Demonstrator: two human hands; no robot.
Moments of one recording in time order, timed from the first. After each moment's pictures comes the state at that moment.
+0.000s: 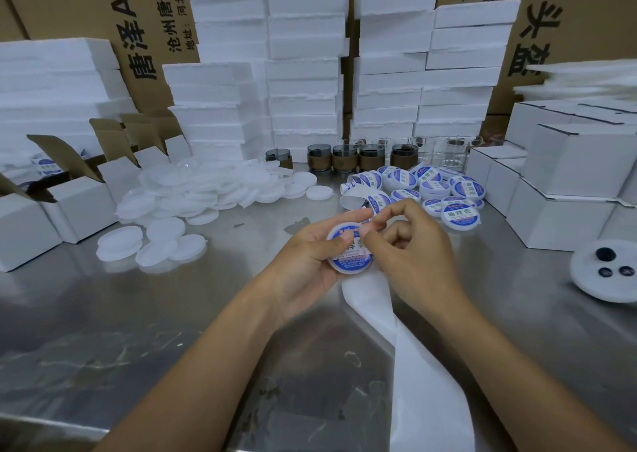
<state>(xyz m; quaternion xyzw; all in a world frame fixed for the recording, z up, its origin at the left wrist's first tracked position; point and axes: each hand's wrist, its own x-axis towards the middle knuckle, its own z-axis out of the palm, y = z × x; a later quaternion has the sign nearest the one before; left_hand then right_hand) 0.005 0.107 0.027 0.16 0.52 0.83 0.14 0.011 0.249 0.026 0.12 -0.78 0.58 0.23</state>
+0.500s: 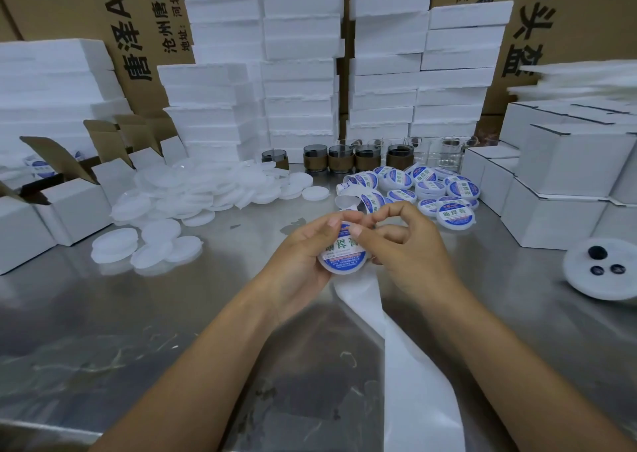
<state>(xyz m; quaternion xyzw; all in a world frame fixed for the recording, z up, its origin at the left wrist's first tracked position) 0.006 0.109 0.027 0.17 0.51 0.84 0.10 0.015 0.250 0.035 0.11 -0.70 0.70 0.10</state>
